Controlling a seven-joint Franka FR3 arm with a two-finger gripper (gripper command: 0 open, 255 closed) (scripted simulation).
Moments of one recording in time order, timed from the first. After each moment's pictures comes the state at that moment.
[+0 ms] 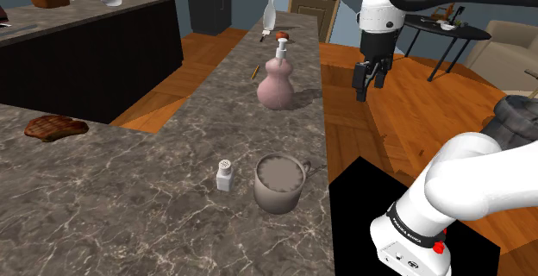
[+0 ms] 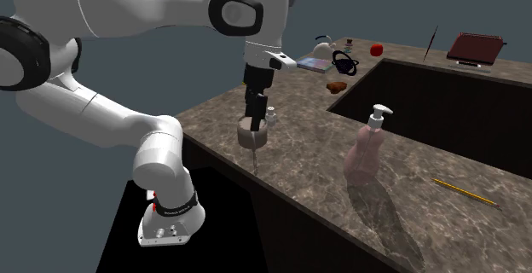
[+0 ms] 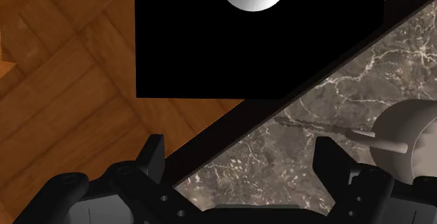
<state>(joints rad) -0.01 -0.78 0.03 -2.43 -0.09 1.44 0.04</state>
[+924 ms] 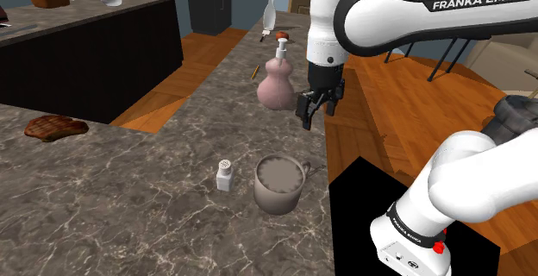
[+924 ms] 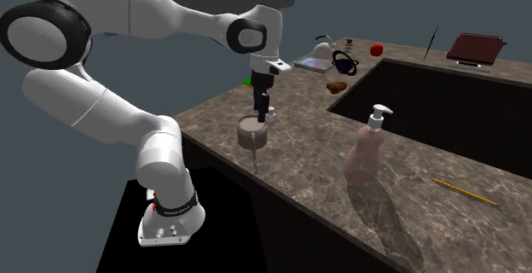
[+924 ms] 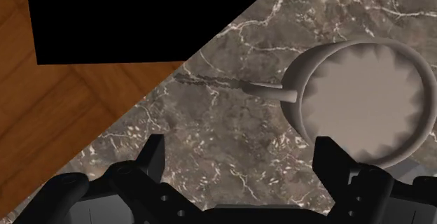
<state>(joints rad) 0.08 -0.63 0.25 -2.48 0.12 1.73 0.30</state>
